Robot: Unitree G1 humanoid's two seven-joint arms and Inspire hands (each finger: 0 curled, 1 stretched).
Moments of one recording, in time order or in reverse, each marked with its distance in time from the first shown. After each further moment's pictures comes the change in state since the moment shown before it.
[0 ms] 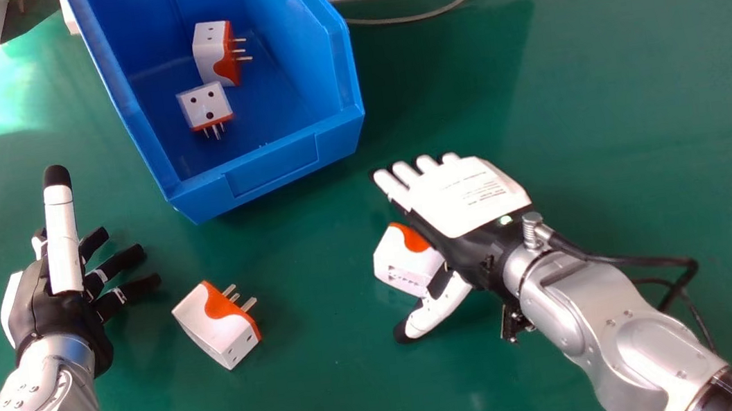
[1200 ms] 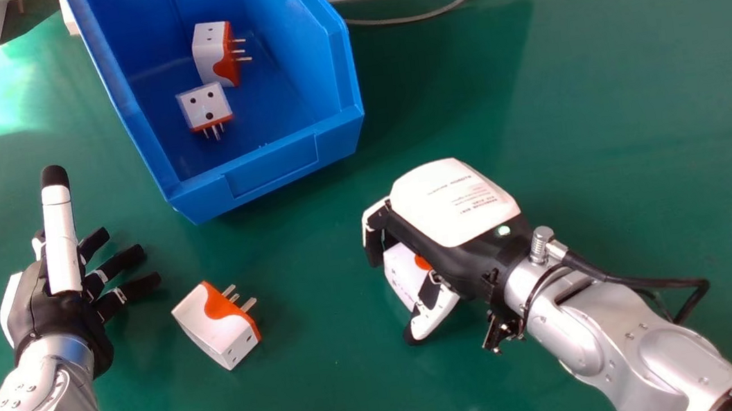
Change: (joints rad) left arm 0.000 0.002 0.004 -0.009 -0.017 0.017 0.004; right arm 0.049 0.000 -0.072 0.097 0.127 -0.286 -0.317
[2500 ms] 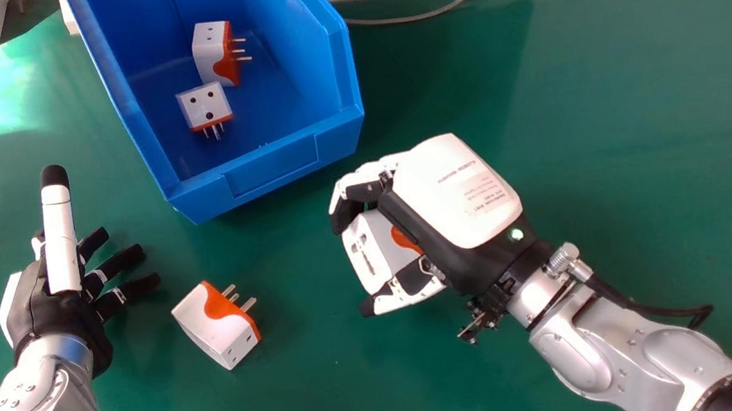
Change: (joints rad) left arm -0.001 0.004 -0.001 0.003 -0.001 0.000 -0.001; right arm -0.060 0.021 -0.016 0.279 -0.009 -0.407 -0.557
